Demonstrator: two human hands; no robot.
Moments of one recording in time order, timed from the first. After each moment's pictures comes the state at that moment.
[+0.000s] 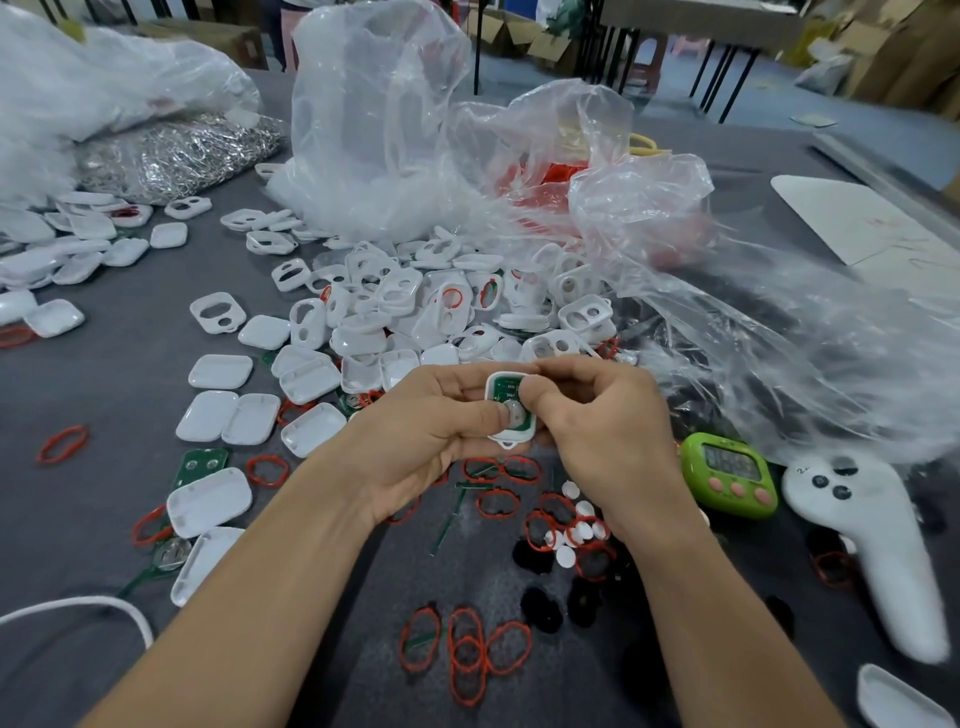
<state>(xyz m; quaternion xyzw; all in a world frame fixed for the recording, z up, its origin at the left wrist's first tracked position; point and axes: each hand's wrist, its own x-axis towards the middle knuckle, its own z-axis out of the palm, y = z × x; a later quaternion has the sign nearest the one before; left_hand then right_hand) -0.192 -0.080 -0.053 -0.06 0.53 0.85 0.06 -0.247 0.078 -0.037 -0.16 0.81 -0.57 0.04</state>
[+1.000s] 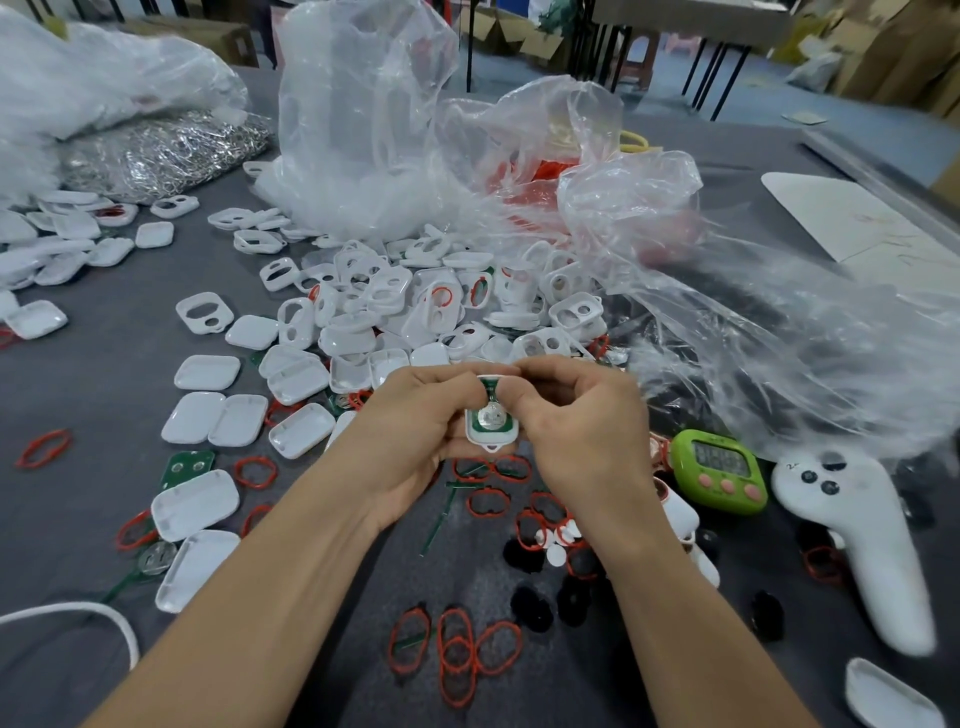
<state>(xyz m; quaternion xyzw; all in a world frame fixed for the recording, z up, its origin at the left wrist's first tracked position) -0.195 -0.067 -0.048 -0.17 0.55 0.82 0.00 -0.240 0.070 -0.042 -0.16 0.78 -0.60 0.01</state>
